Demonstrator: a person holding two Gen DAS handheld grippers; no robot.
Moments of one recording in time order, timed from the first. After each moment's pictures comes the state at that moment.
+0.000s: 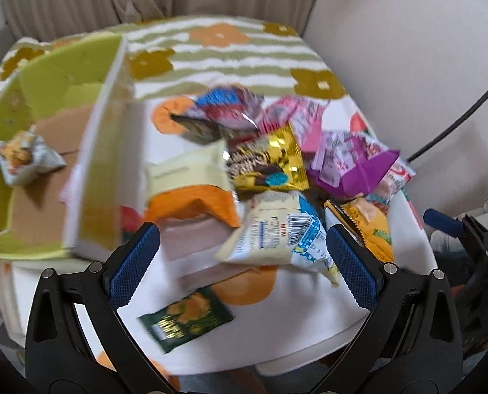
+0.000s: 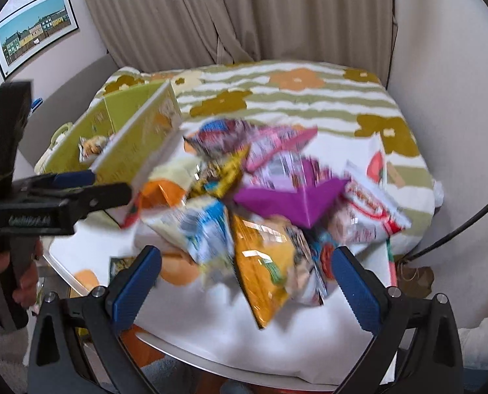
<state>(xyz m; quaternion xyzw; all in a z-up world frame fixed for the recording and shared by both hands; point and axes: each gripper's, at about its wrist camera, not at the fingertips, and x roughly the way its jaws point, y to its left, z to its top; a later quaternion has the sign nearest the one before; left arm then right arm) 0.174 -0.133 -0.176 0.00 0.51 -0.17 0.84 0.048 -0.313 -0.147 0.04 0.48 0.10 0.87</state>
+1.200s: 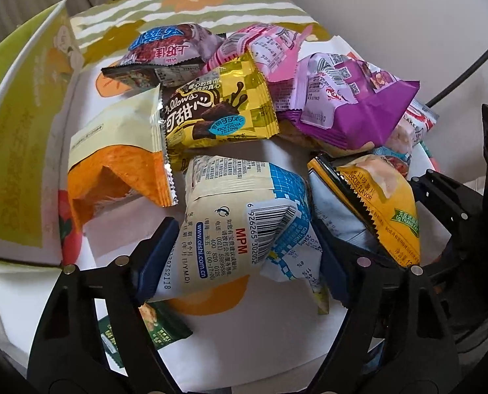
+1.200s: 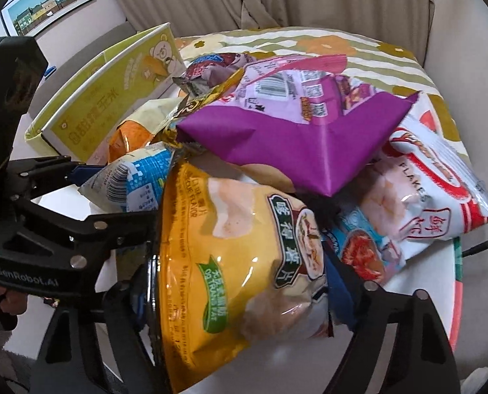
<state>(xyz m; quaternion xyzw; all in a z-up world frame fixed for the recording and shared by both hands) 0.175 -0.188 -0.239 0.04 0.56 -0.19 0.81 0.088 -0.319 -0.229 0.02 0.51 0.18 0.84</state>
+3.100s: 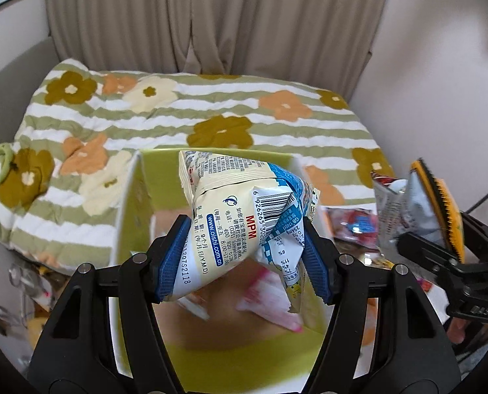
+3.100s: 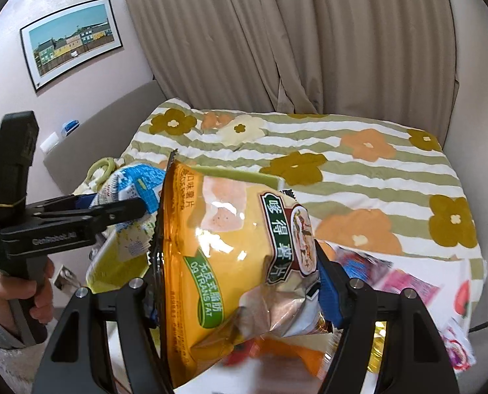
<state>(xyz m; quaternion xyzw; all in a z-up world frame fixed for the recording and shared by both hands) 0.307 0.123 -0.069 -0.04 0.43 -0.12 0.89 0.205 -0.101 -0.053 0.04 0.40 0.18 0.90</state>
